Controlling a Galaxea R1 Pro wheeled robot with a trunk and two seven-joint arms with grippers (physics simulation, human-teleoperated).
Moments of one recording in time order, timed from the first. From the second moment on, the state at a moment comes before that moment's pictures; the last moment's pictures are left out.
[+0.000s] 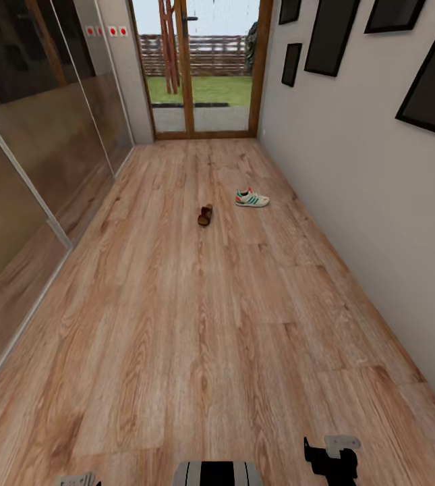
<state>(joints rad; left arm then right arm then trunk) -0.32 0.18 0.48 -0.16 -0.27 -0.35 -0.25 -0.48 -0.05 -0.21 -0.03 0.22 -0.49 -0.15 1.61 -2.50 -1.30</state>
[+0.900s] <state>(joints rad) -0.32 0.18 0.48 -0.16 -0.26 -0.35 -0.25 -0.48 -0.05 -0.21 -0.03 0.22 -0.49 -0.15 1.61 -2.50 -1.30</state>
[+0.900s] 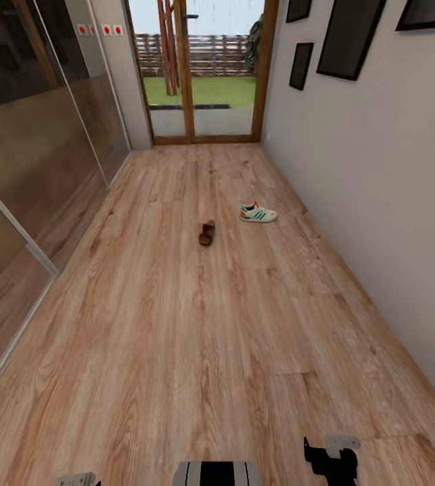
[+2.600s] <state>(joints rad) -0.32 0.18 0.48 -0.16 -0.26 -0.35 -0.25 -0.48 -0.05 -0.21 -0.03 0.22 -0.49 -0.15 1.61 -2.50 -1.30</state>
